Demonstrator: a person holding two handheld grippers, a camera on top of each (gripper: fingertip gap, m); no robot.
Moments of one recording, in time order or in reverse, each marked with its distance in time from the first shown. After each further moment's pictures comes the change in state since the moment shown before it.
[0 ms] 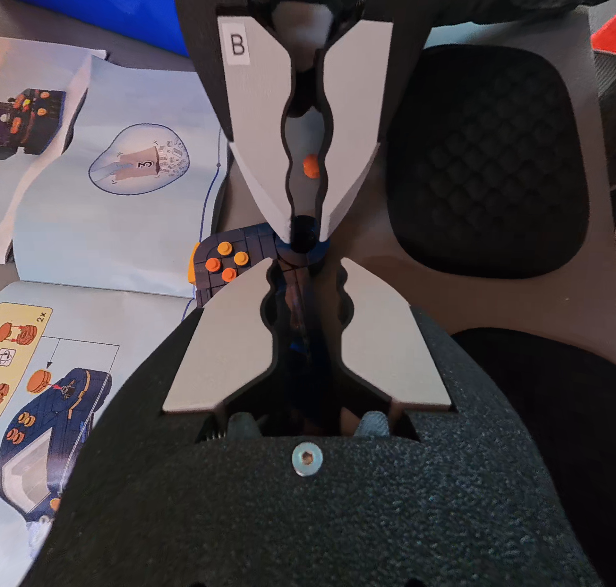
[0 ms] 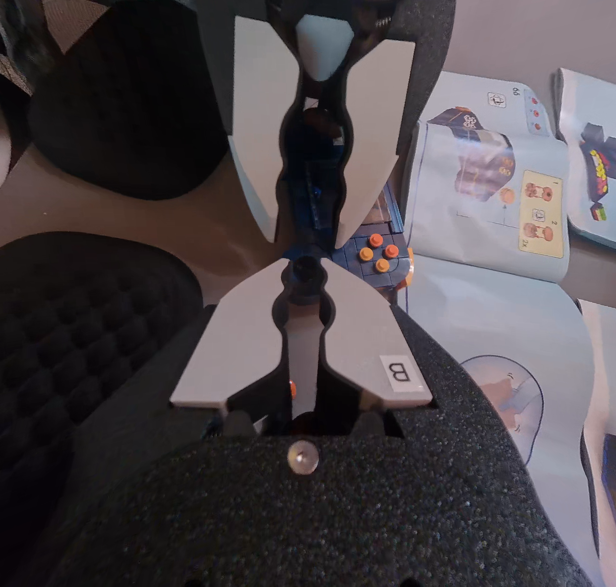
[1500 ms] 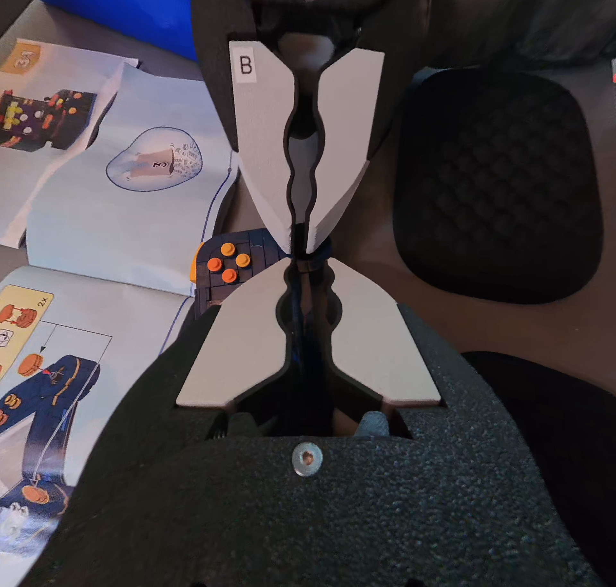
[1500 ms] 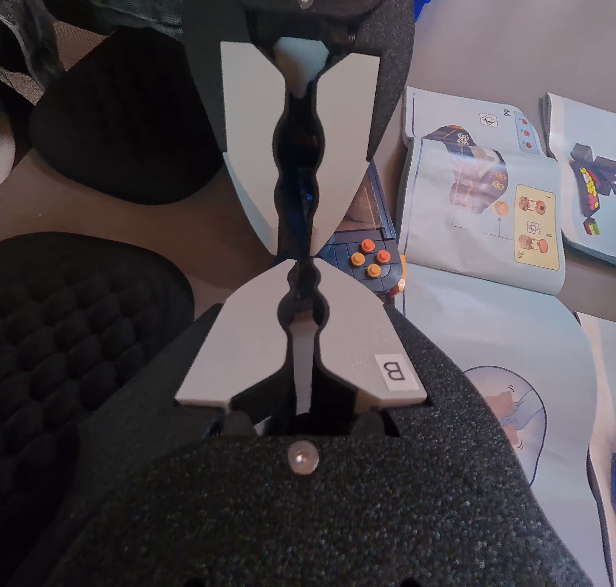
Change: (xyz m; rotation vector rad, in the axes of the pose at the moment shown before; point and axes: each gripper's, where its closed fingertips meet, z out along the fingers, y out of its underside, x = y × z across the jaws) left arm 0.001 -0.004 0.003 0.050 -0.076 -0.047; right arm 0.003 -0.001 0.003 0.070 -0.004 -0.018
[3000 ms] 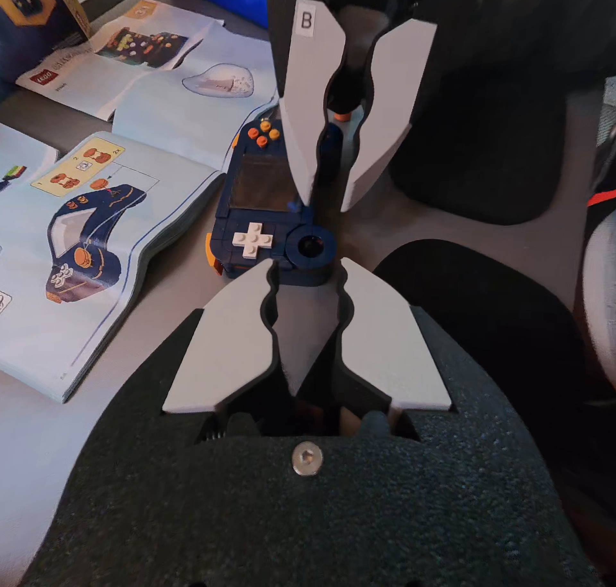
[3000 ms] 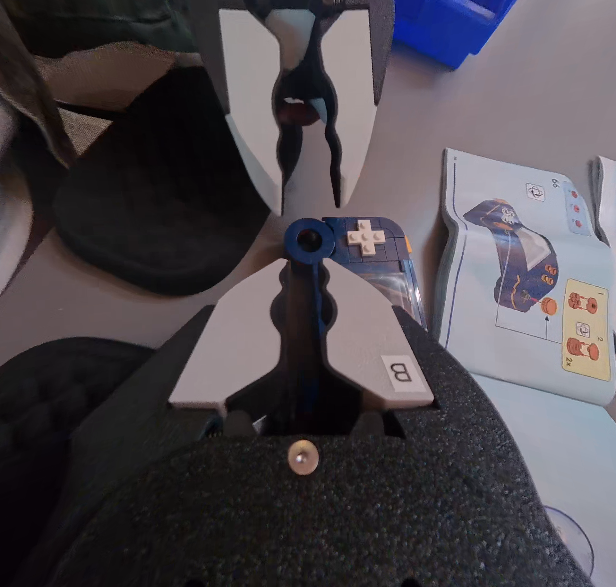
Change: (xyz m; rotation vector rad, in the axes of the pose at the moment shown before) left arm 0.015 0.055 -0.080 0.087 -0.174 -0.141; right arm -0.023 -0.049 0.047 -0.032 -0.038 -0.029
